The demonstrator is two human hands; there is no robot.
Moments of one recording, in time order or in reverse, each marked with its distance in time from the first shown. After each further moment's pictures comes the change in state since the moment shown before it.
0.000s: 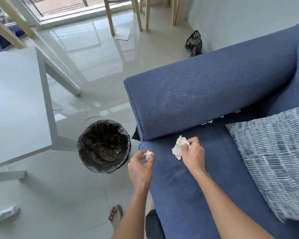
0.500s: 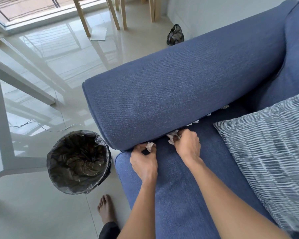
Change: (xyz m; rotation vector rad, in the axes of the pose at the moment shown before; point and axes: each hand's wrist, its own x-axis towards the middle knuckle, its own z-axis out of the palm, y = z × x) left_hand 0.039 0.019 0.130 -0.110 0.112 -0.028; right_hand 0.100 0.024 0.001 -0.275 0.078 -0.020
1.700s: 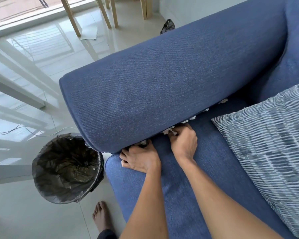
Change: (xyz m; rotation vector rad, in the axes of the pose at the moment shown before) left_hand 0.001 0.010 0.048 0.353 0.177 -0.132; right_hand 0.010 0.007 0.027 0.213 0.234 0.027
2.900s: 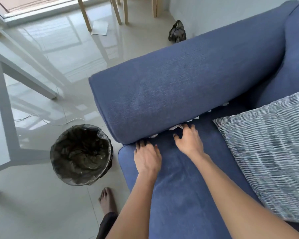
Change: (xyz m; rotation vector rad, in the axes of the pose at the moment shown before) left_hand 0.008 -0.027 -0.066 0.608 -0.303 0.691; right_hand -0.011 -0.011 -0.042 -0.254 -0.389 -0.133
